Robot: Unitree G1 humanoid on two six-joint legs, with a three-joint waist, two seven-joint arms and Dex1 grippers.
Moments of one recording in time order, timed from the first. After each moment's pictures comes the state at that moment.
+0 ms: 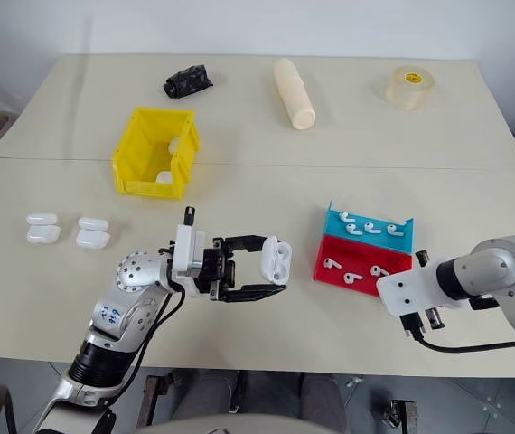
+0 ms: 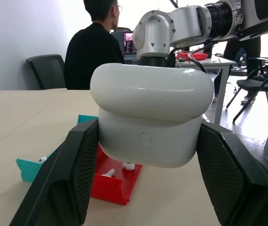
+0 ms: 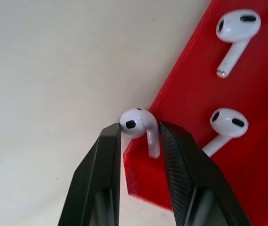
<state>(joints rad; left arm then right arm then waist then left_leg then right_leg) -0.30 0.32 -0.21 -0.23 -0.44 0.09 -1.04 -0.12 -1.28 0.10 -0.31 -0.05 0.04 1.30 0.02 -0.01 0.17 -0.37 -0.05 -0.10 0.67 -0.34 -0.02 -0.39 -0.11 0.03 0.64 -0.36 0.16</state>
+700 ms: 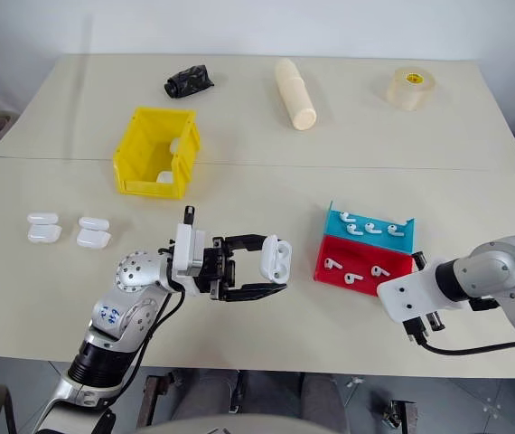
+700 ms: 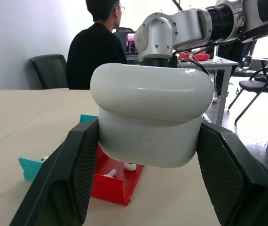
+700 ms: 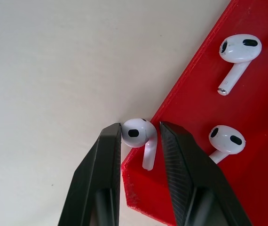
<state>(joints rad) -0.30 0.32 -0.21 -0.24 -0.44 0.10 -1.03 -0.13 -1.26 0.10 -0.27 -0.06 -0.06 1.29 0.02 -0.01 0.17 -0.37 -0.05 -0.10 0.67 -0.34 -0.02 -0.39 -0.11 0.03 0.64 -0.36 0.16</state>
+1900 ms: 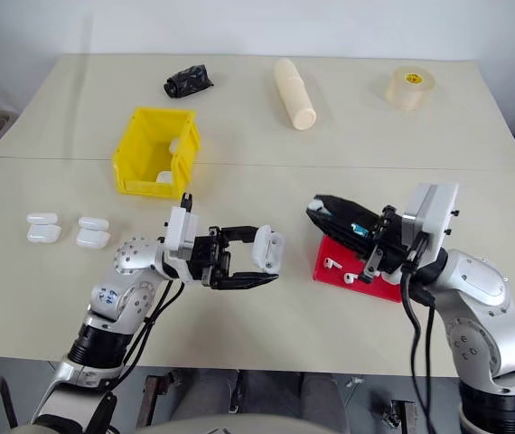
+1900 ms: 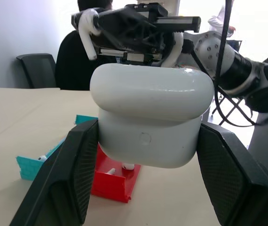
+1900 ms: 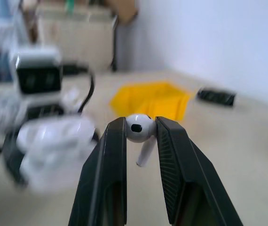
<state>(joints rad) -0.40 0.33 -0.15 -0.11 -0.52 0.16 -1.13 -0.12 -0.53 -0.24 -0.60 0.77 0.37 0.76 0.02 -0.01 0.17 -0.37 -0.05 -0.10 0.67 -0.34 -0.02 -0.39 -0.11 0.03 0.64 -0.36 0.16</state>
